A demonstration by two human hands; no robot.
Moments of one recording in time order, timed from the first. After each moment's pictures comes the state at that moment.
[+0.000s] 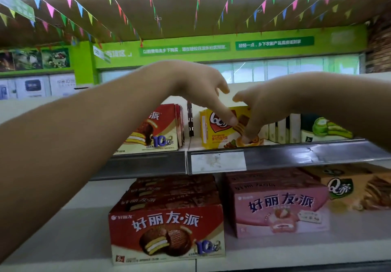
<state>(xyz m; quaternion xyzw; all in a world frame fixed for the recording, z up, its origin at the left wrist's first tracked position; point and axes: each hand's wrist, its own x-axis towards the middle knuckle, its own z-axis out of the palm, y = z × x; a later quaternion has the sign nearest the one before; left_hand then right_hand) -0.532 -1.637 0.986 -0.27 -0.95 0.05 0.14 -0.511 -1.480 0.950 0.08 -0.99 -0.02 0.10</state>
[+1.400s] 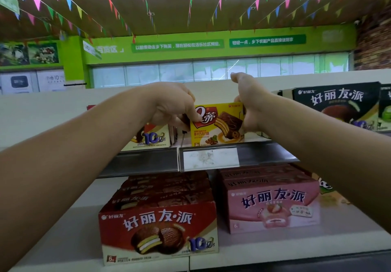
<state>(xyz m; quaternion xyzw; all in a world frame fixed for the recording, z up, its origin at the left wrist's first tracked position) -0.543 -1.658 0.939 -0.15 -0.88 -0.45 0.02 -0.575 -1.493 0.923 -0.04 -0.67 0.73 0.09</state>
